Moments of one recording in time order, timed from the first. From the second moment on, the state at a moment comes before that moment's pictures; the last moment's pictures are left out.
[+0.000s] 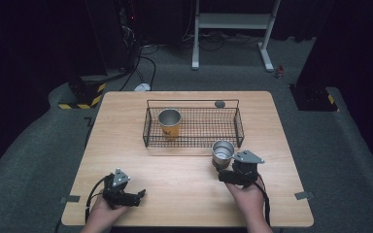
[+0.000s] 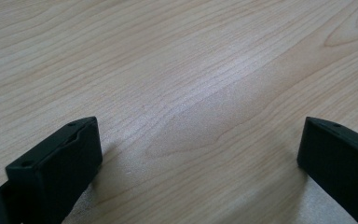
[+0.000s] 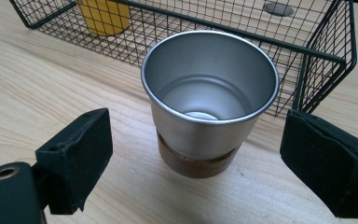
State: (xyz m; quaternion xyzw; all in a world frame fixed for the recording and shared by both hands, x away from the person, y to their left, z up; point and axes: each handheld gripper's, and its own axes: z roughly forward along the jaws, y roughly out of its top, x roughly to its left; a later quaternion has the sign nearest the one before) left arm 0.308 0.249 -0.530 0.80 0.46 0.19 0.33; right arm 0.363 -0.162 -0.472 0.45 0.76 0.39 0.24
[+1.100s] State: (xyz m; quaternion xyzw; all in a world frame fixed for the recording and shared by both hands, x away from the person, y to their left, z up) left arm 0.309 0.249 -0.530 0.81 0.45 0.19 0.33; right arm 0.402 -0.147 -0.493 0.47 0.76 0.39 0.23
